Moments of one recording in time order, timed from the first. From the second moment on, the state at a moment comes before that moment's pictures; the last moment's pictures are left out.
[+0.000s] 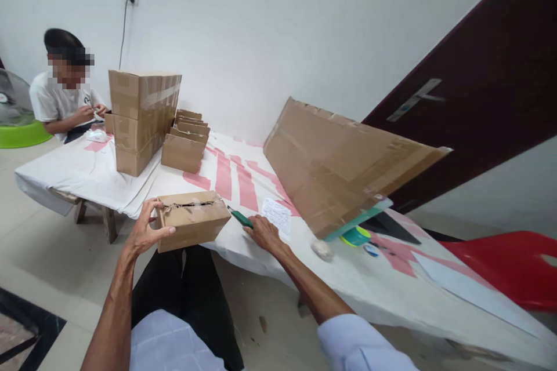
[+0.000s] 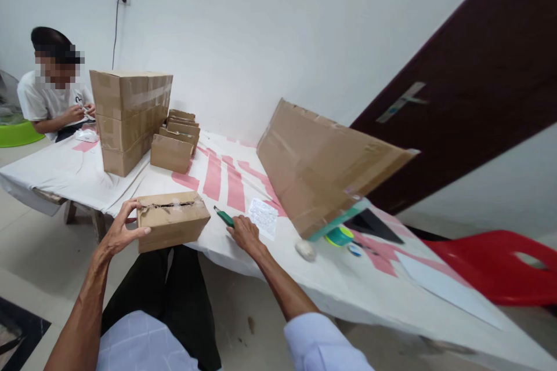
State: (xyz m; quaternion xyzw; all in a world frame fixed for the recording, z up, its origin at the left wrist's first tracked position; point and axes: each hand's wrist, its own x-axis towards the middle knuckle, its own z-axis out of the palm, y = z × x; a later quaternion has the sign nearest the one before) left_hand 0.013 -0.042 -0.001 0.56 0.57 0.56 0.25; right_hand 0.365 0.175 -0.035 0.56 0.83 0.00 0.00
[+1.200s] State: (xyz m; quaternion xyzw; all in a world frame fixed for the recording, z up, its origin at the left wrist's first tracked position) left_hand 0.004 -0.042 -0.003 0.59 0.54 0.53 0.27; right_hand 0.344 0.142 0.053 0.43 0.71 -0.30 -0.47
